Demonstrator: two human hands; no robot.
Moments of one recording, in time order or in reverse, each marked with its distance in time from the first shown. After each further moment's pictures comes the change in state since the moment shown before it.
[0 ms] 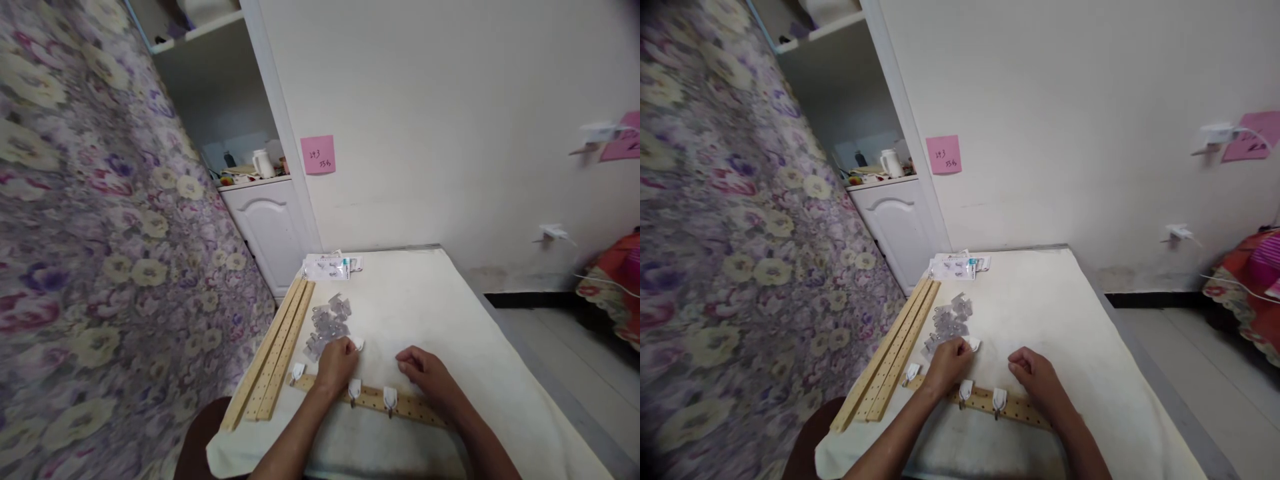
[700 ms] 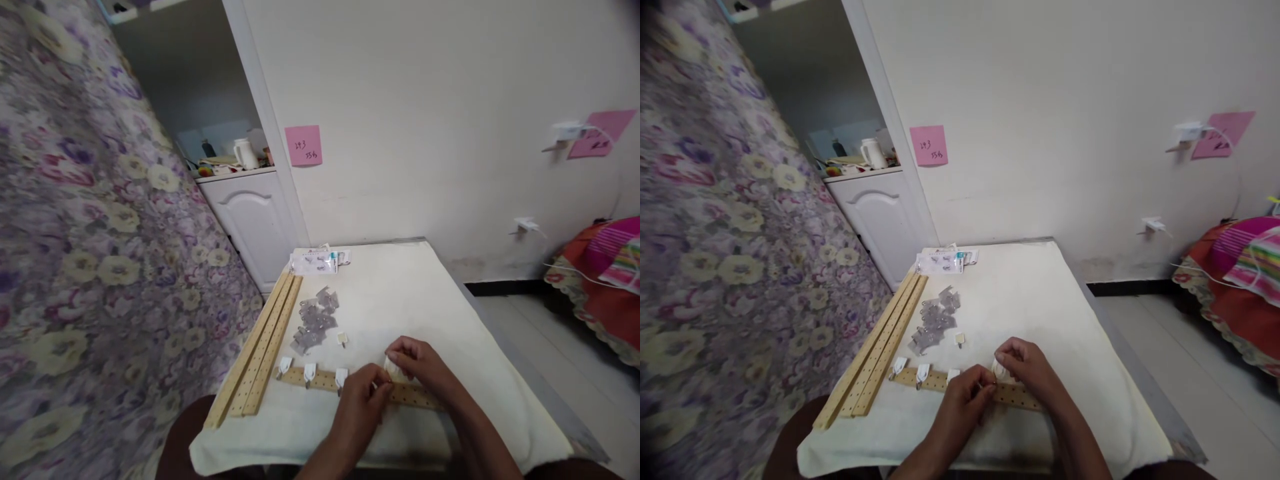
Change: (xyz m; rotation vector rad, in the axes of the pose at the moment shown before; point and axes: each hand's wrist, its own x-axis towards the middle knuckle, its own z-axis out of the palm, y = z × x) left_hand -0.080 0.056 0.023 -0.688 -0.201 0.116; right_hand -0.017 -0.027 -0.019 0.239 -0.106 0.021
